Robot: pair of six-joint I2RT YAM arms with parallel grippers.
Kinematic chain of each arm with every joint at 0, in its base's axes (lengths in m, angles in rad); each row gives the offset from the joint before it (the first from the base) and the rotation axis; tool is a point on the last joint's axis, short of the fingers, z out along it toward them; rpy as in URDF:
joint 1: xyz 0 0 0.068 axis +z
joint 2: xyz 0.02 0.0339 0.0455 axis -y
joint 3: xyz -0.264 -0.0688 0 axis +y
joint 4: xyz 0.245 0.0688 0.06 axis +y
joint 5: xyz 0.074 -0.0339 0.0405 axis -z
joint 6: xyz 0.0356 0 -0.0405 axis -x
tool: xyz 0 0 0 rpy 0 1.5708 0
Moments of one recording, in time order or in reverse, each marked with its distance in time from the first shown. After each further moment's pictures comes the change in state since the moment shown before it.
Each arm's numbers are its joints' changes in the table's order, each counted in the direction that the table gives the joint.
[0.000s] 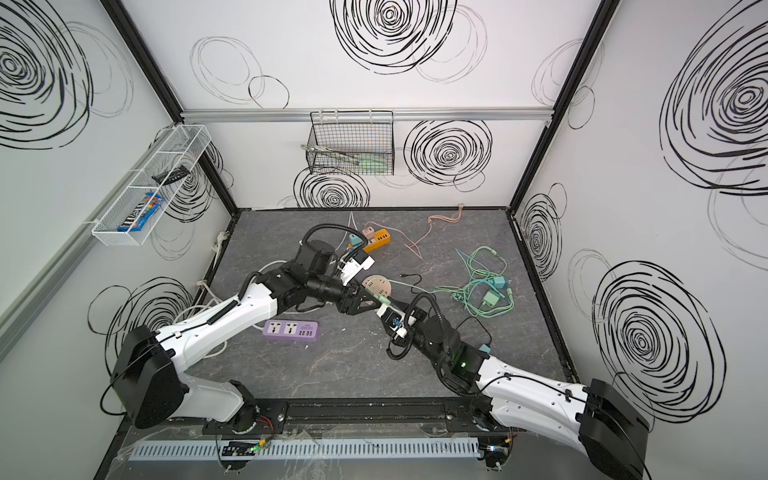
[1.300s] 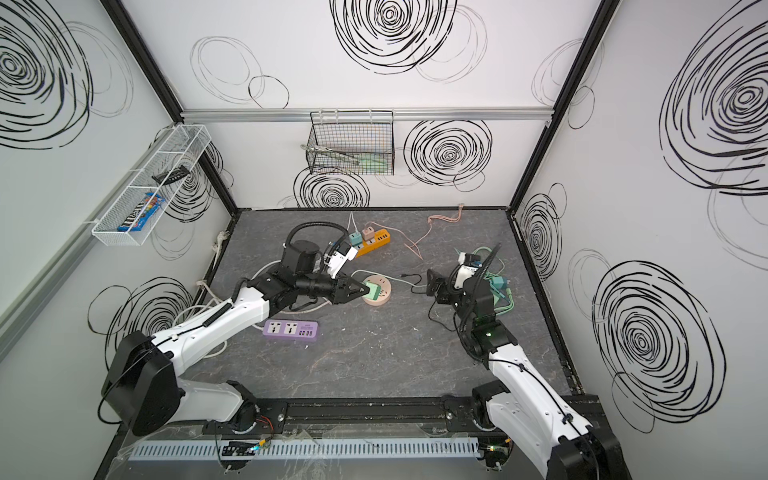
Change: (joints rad) left arm 0.107 0.054 0.118 -0.171 -0.050 0.116; right arm -0.723 0.010 -0.148 0.371 -0.177 -0.928
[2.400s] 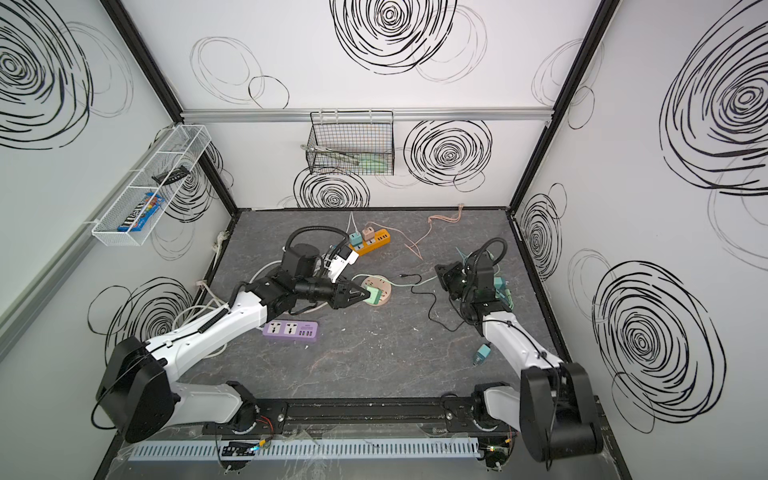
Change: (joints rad) left arm -0.046 0.025 0.003 0.021 -0.017 -0.014; right arm -0.127 -0.247 -0.137 -0.093 -0.284 -0.651
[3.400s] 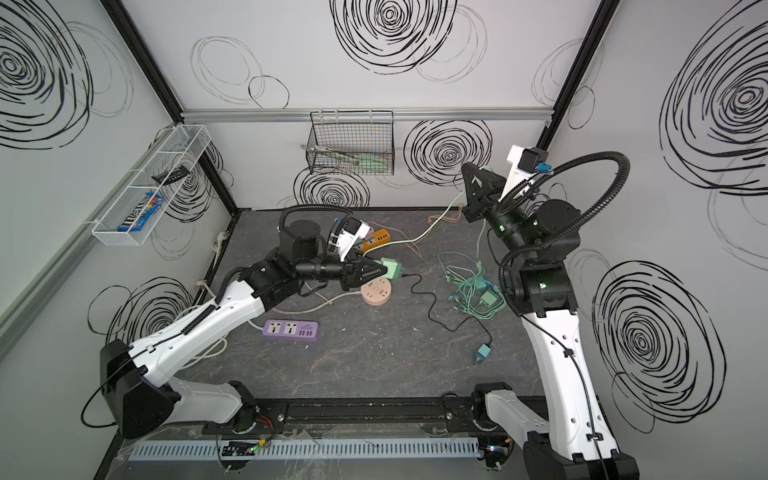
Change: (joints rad) left arm -0.092 0.000 -0.282 -0.016 -0.034 -0.019; right arm -0.030 0.071 -0.818 0.193 -0.154 0.763
